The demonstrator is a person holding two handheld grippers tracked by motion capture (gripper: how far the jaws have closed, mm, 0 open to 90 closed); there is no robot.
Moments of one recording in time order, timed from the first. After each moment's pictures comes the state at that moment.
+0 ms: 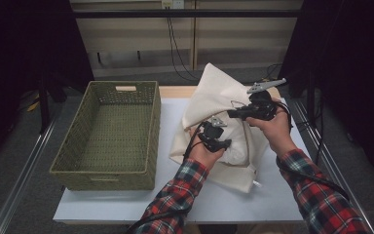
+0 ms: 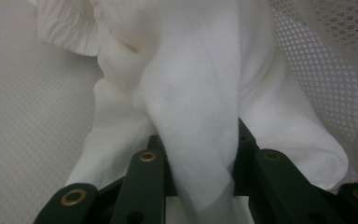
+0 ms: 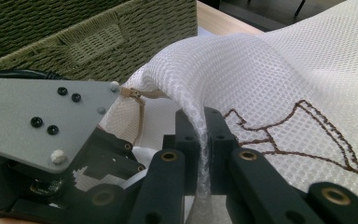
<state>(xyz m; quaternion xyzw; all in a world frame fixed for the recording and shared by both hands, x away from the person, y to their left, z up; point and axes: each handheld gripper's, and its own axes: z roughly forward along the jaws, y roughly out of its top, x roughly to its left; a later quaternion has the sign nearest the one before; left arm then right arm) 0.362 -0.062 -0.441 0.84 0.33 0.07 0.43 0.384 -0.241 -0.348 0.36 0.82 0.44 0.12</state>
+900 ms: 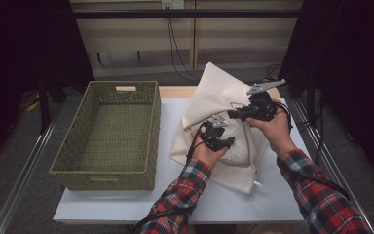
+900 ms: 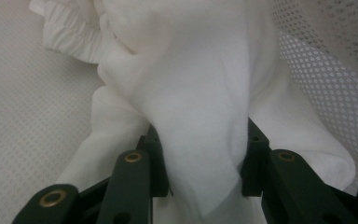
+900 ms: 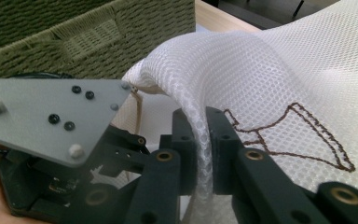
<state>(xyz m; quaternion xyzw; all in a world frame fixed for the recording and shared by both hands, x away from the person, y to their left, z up) 0.369 -0.067 -0.455 0.81 0.34 0.08 0.46 0.385 -0.241 -0.353 0.35 0.82 0.43 0.12</state>
